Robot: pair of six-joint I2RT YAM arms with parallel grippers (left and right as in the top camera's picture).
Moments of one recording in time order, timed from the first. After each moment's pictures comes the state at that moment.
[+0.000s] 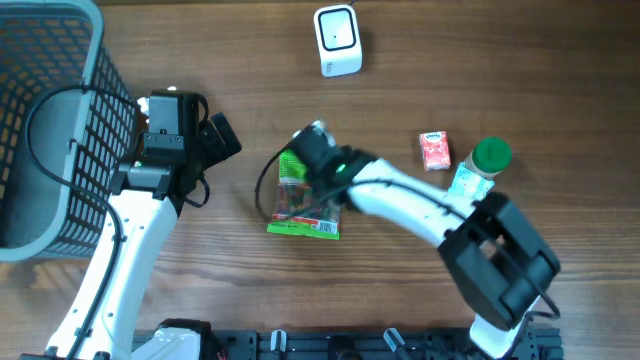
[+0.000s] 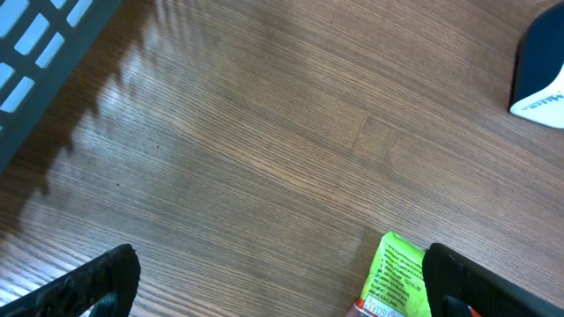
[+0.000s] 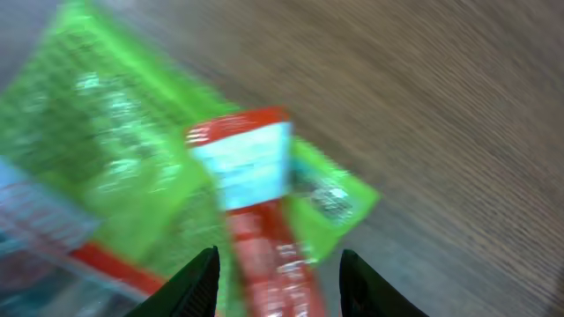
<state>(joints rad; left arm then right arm) -0.11 1.31 1.04 -0.70 -0.15 -0.55 0.76 1.91 1.22 -0.50 0.26 0.13</state>
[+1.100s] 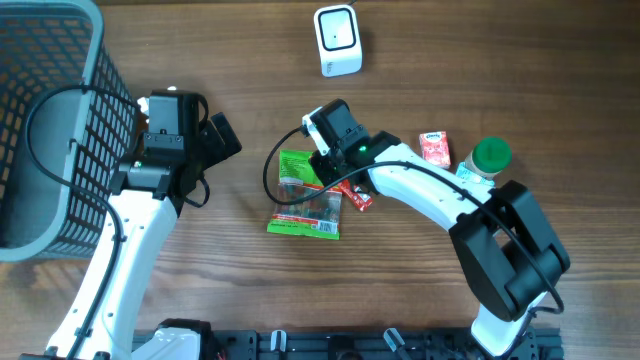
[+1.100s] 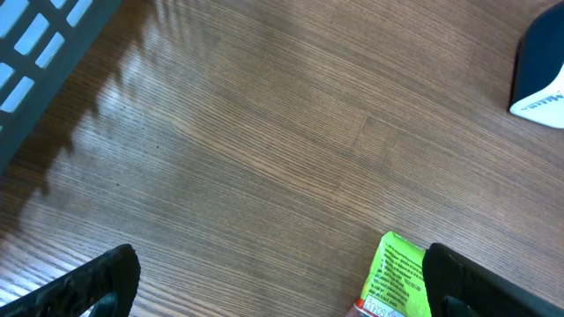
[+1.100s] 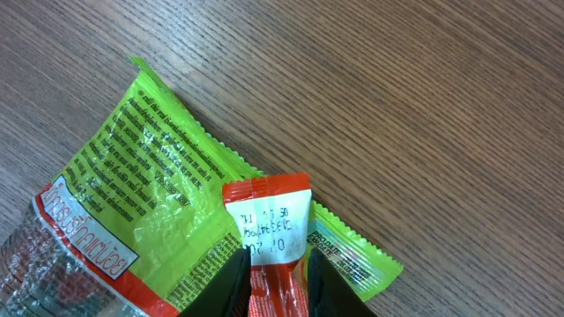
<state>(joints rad) -0.11 1.31 1.04 -0.70 -0.15 -0.55 0.66 1.91 1.22 -0.39 0.00 0.01</state>
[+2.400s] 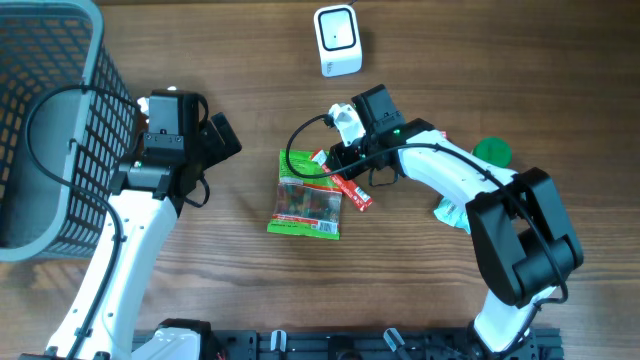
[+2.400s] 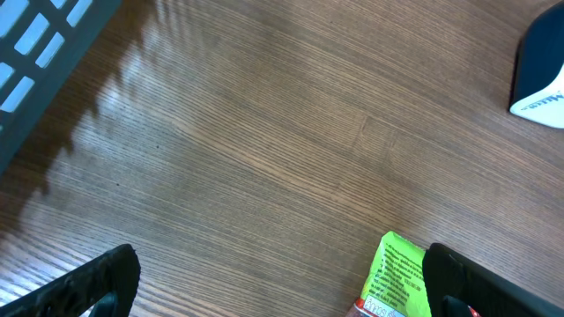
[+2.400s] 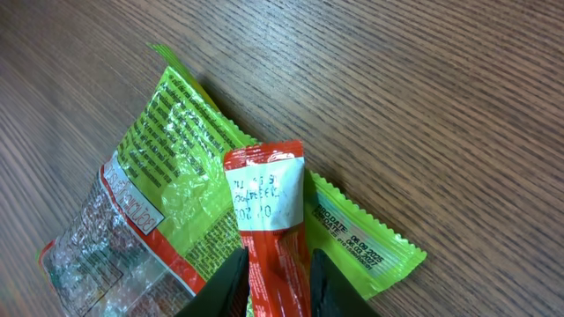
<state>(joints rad) -0.11 1.31 1.04 -0.70 -0.15 -0.55 0.48 1.92 1.18 -0.38 -0.40 -0.01</state>
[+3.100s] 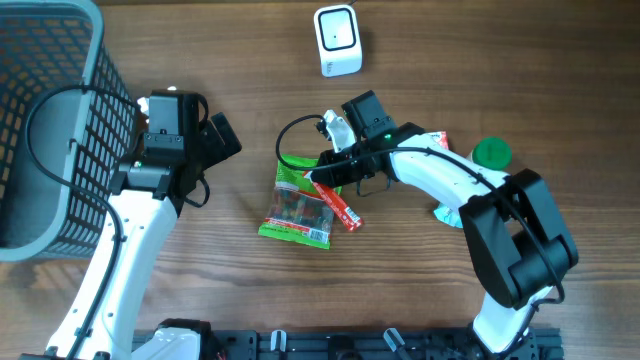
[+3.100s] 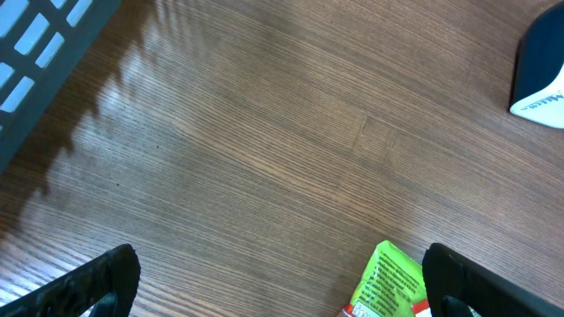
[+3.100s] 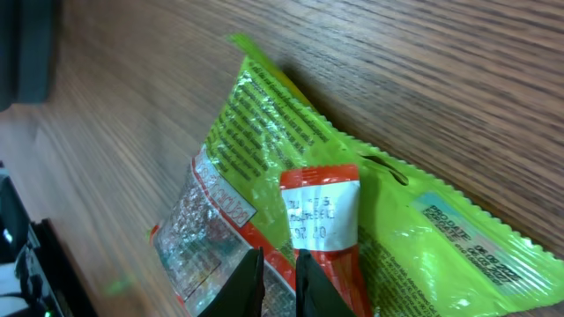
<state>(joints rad) -0.11 1.31 1.04 -0.70 -0.15 -0.55 0.52 1.93 1.18 -0.40 -0.57 0.24</state>
